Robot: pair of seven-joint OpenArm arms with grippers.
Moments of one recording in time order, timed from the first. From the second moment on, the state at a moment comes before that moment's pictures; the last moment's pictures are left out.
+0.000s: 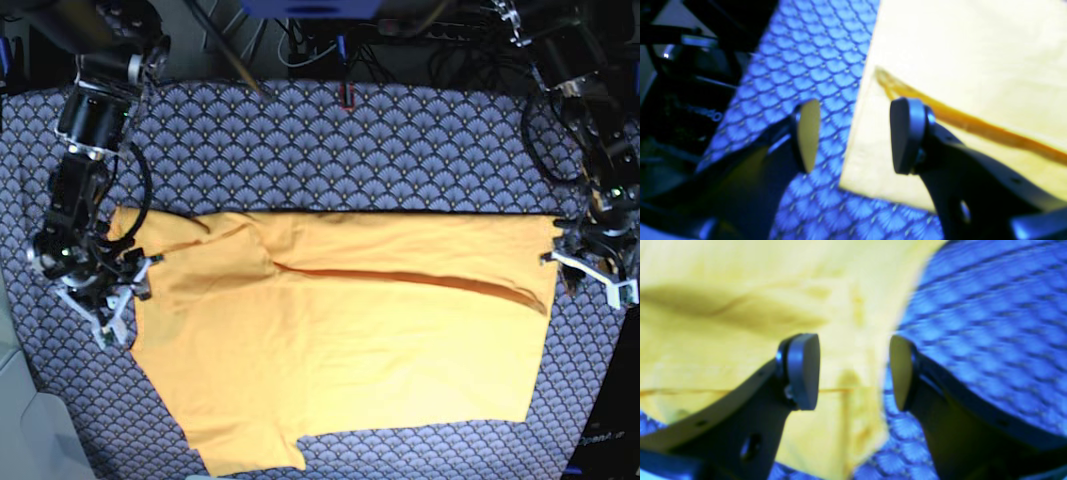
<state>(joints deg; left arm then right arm) -2.7 -13.1 -28.6 92.0 -8.1 -13.2 40.0 16.6 7.5 22.7 79.5 -6.5 40.1 -50.3</state>
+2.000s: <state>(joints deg) 1.4 -12.8 -34.8 77.0 -7.6 -13.1 39.0 5.9 7.1 27.4 79.2 -6.4 40.1 -46.6</state>
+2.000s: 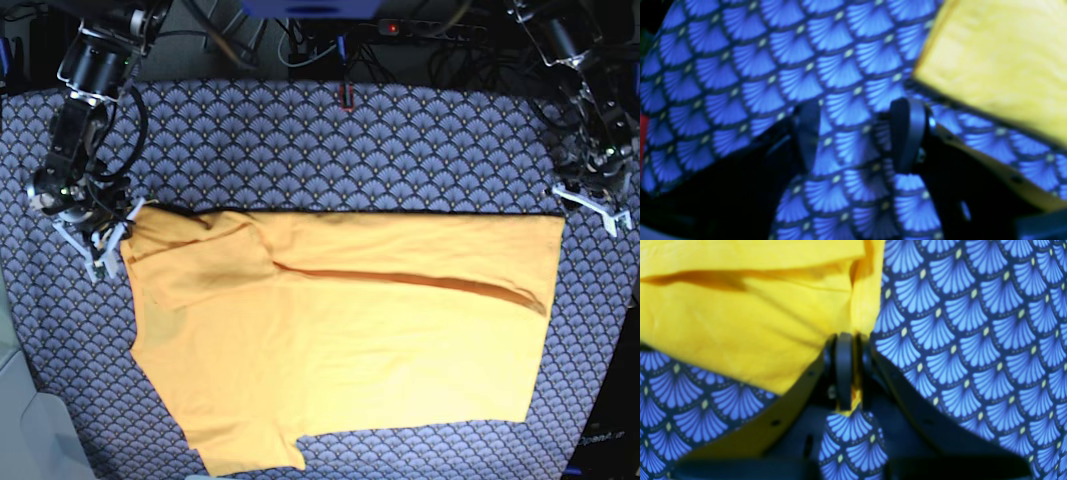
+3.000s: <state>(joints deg) -5.7 -11.3 -31.3 67.8 -7.4 -12.6 31.2 5.3 7.0 27.4 79.3 -6.4 39.9 -45.8</state>
